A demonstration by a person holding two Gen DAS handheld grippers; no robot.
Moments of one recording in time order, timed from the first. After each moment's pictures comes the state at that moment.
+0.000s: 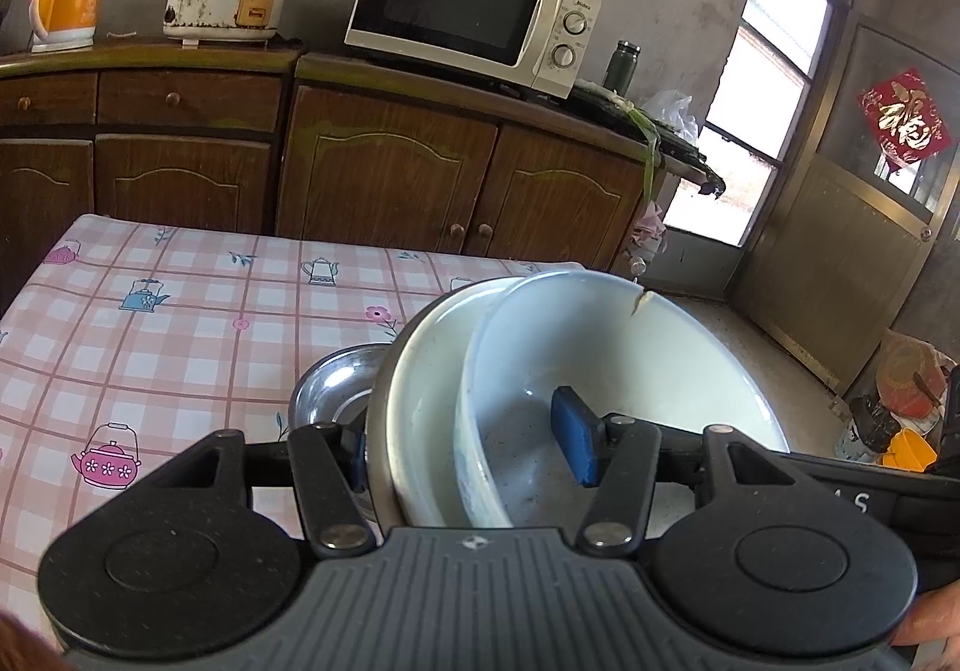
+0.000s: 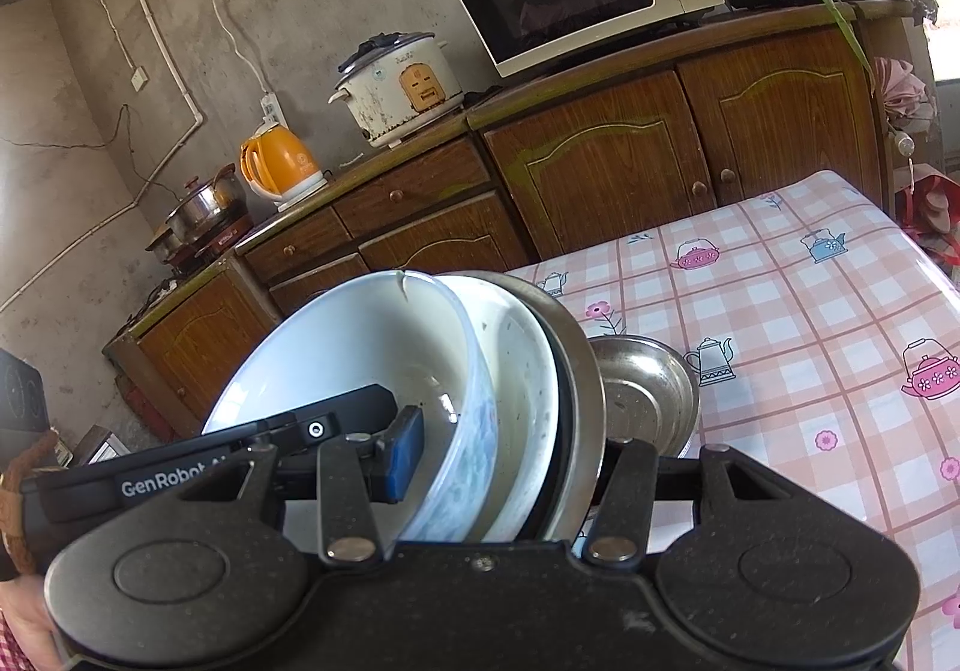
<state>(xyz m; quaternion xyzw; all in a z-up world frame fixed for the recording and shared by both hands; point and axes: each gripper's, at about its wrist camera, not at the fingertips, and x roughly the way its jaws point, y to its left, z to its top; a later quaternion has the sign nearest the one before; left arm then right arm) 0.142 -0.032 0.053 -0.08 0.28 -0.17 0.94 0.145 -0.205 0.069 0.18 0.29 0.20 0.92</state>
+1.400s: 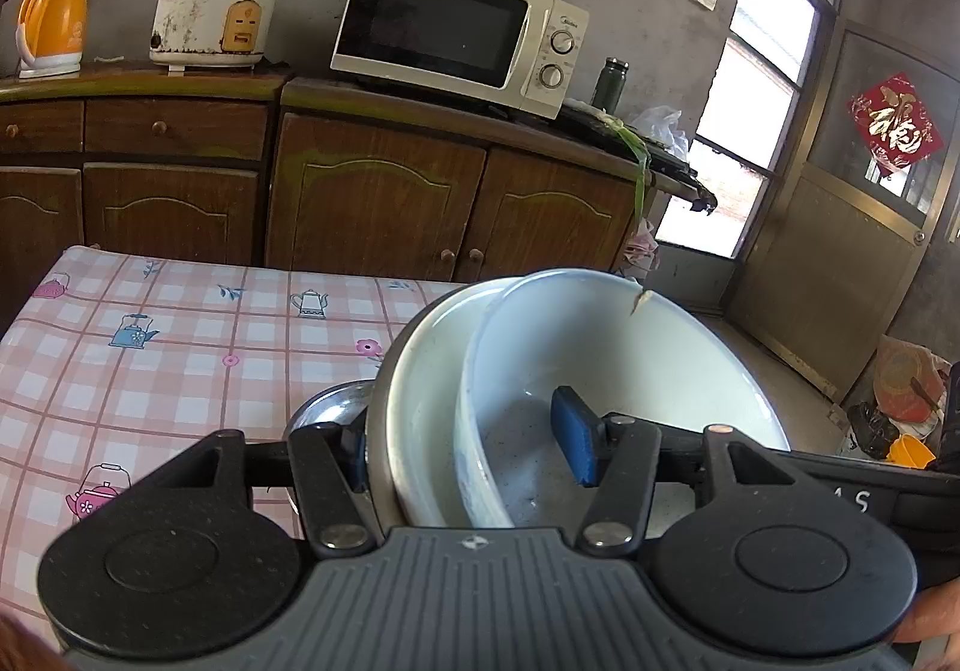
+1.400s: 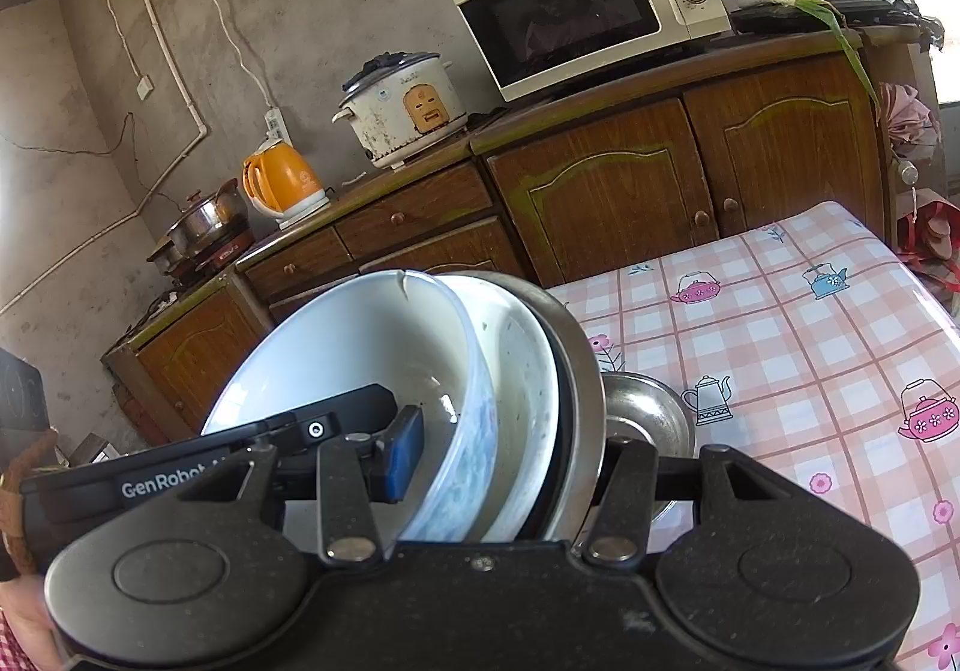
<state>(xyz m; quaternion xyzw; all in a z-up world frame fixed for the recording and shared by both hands) 0.147 -0.036 0.061 -0.08 0.26 -0.18 0.95 0.157 -0.207 0.083 0.18 0.27 0.20 0.93</state>
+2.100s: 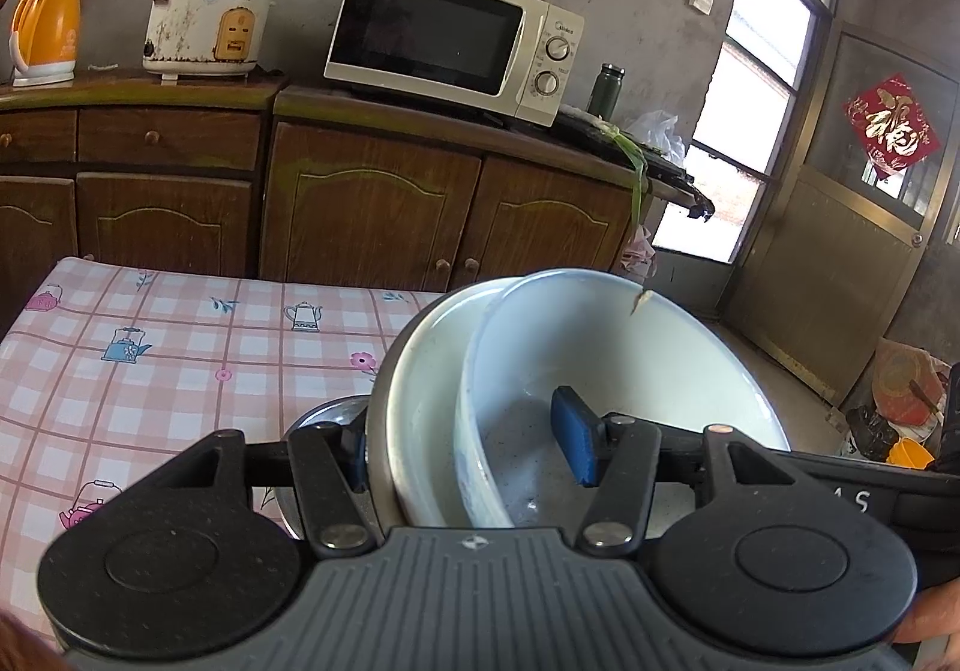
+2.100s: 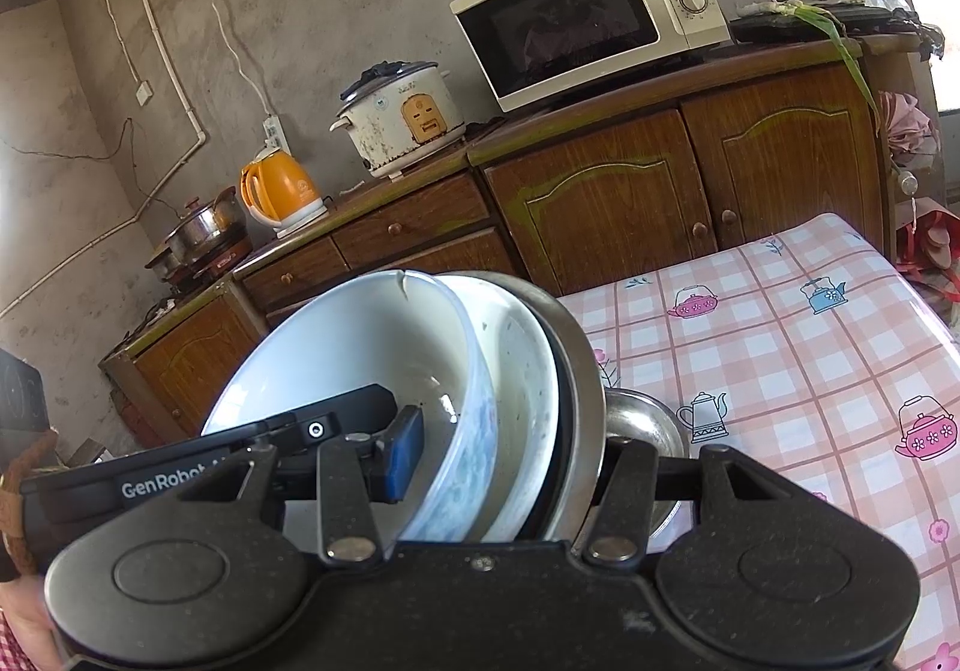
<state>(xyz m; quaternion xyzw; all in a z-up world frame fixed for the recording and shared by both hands) 0.151 -0.039 0.065 -0.08 0.25 -0.18 0.95 0.162 -0.213 0.086 0.18 0.26 0.20 0.93</state>
